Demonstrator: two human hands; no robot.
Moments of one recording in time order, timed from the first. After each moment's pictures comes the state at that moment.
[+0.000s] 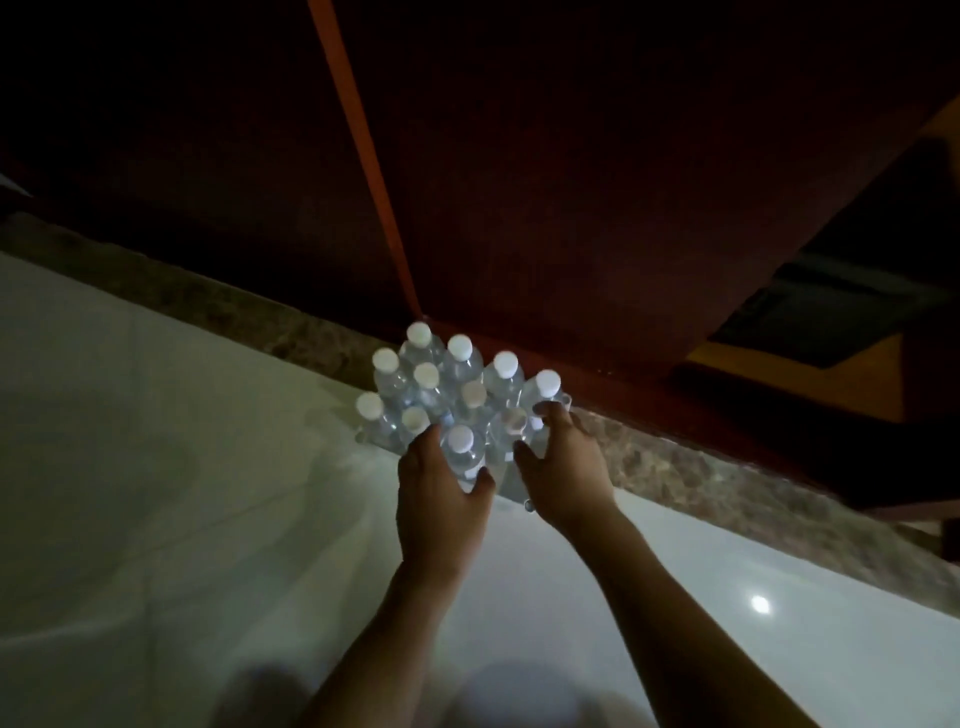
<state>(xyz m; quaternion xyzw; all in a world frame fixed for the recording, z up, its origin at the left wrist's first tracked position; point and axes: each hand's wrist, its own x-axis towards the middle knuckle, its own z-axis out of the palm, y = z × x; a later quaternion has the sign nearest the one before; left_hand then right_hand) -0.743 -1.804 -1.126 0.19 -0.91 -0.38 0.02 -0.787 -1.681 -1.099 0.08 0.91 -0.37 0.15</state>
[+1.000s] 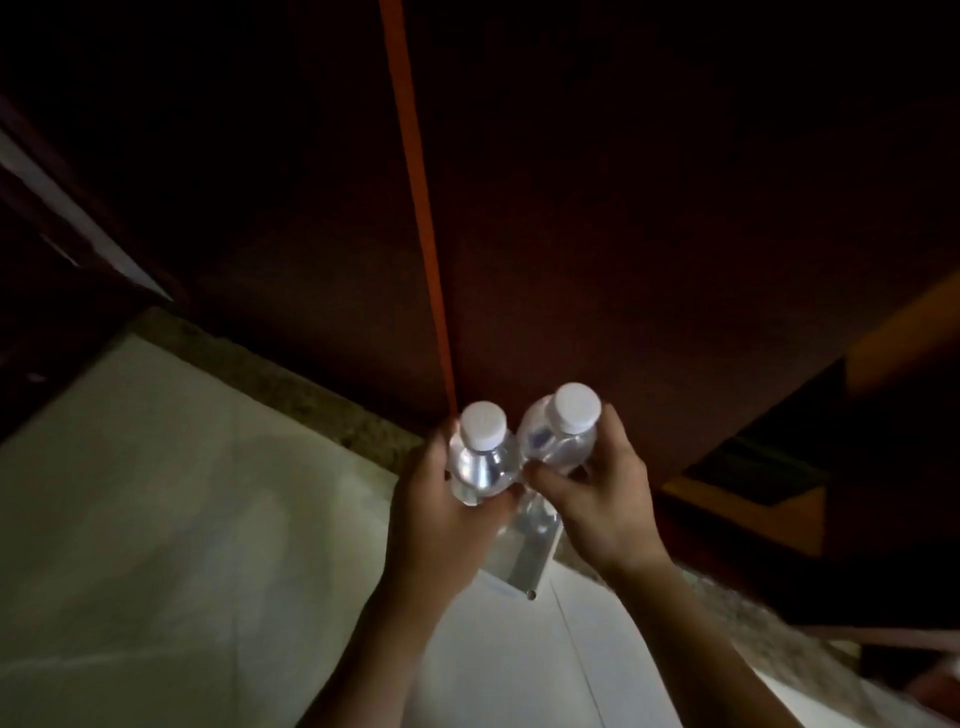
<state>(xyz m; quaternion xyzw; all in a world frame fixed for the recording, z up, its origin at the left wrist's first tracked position) -0.776 -1.829 -0.813 0.14 -0.83 -0.53 0.10 -0.816 -1.684 -0.806 -0.01 0.77 -0.64 0.03</state>
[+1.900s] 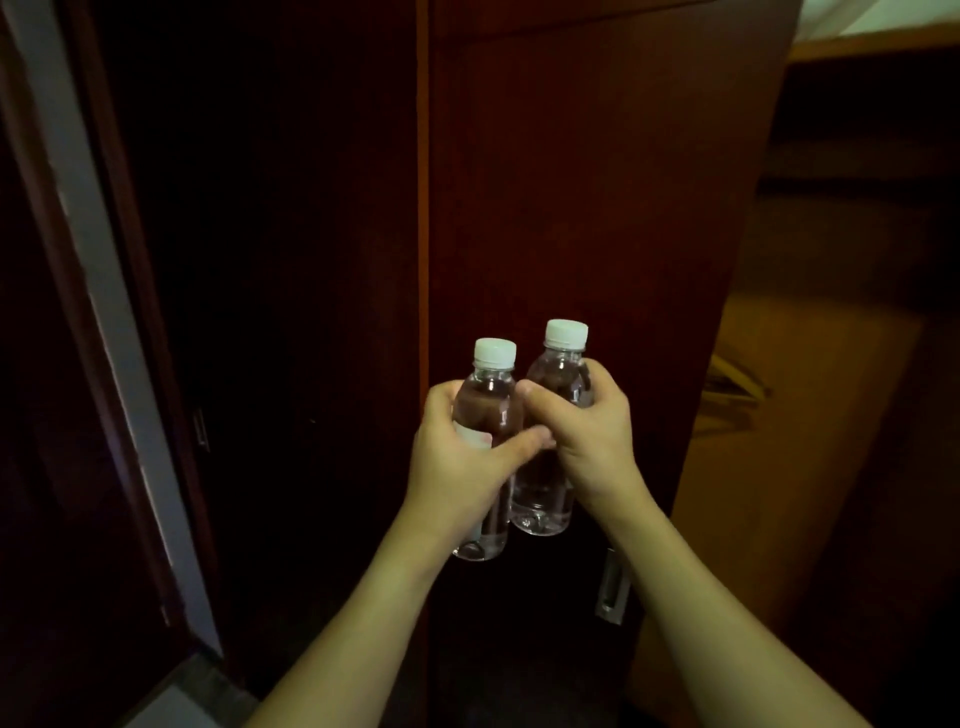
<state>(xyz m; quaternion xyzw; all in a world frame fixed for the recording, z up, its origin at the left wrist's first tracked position) -0.743 -1.777 -0.021 -0.08 -0.67 -0.68 0.30 -0.776 -1.654 0.005 -0.23 0.60 -0.75 -0.19</state>
